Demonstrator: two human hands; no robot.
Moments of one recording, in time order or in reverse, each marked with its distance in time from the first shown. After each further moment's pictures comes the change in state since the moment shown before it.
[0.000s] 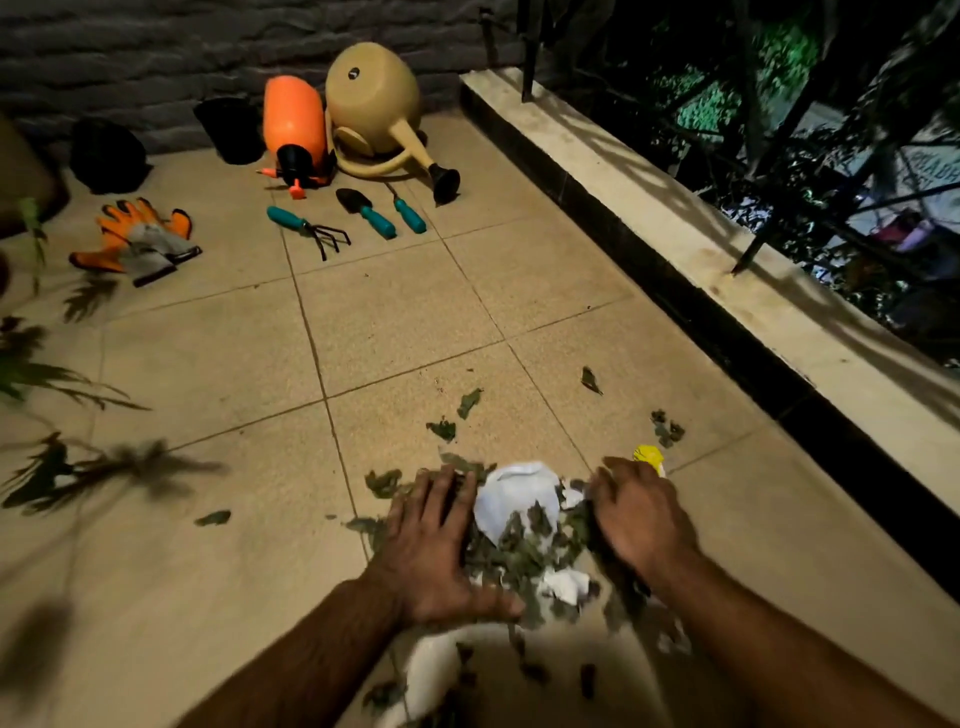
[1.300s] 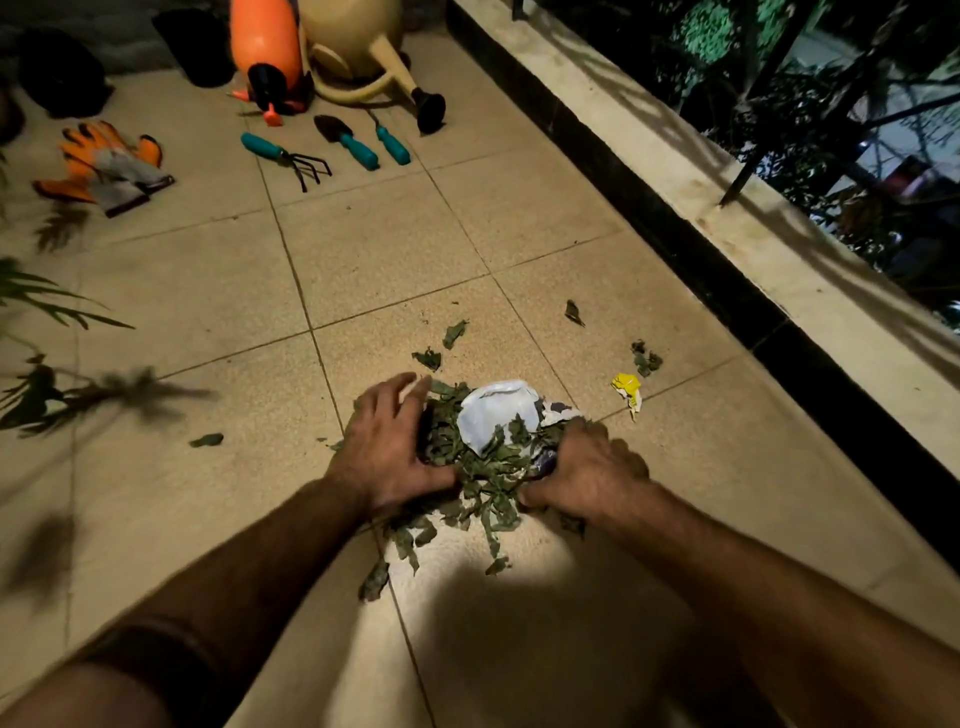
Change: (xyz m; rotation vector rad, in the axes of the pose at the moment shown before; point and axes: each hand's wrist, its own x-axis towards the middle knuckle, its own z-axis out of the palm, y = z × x) left_hand -0.004 -0.021 -0.015 -0.075 0.232 -0.057; right_hand -0.061 -0.038 -0.025 -0.145 -0.325 0.047
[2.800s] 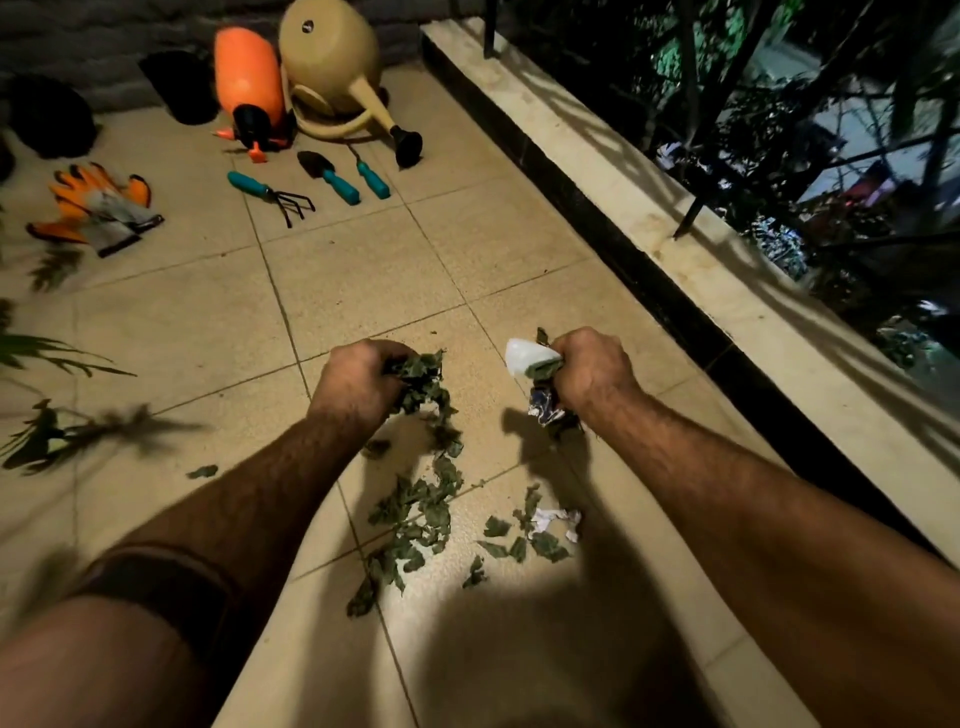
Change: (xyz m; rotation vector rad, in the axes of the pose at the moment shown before) left_hand 0.036 0.047 -0.103 -0.428 0.207 -0.135; right_hand 0.029 -0.013 -0.118 0.304 0.346 -0.046
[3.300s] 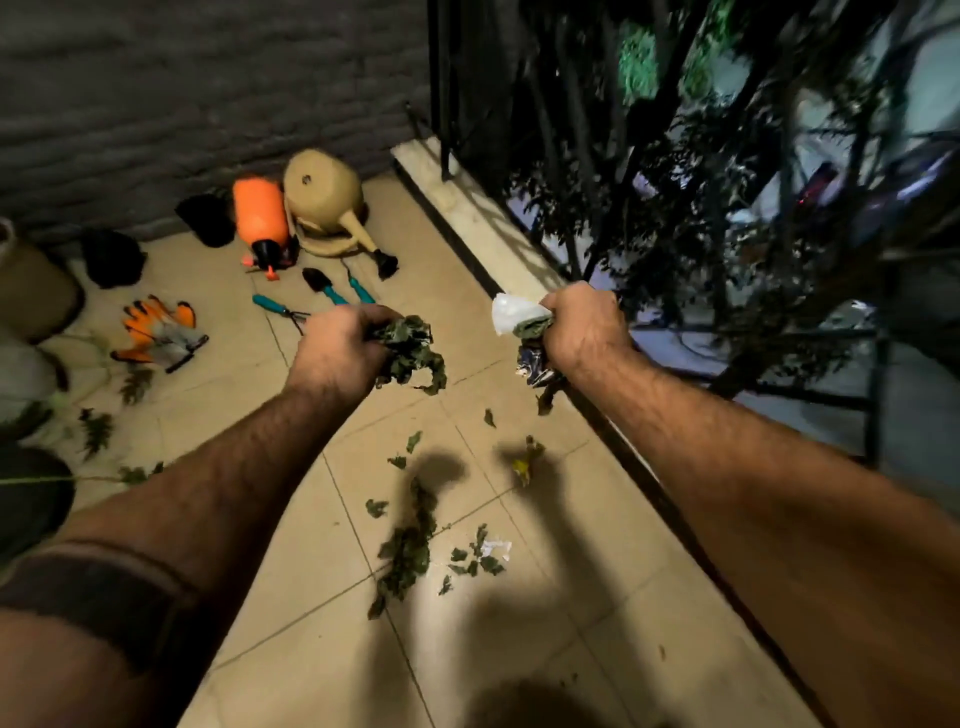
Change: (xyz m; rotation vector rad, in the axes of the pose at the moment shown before) left_hand -0.042 0.300 -0.240 -0.052 0.017 0.074; right_hand -0.082 -0.138 -0.351 0.006 0.128 -0.028
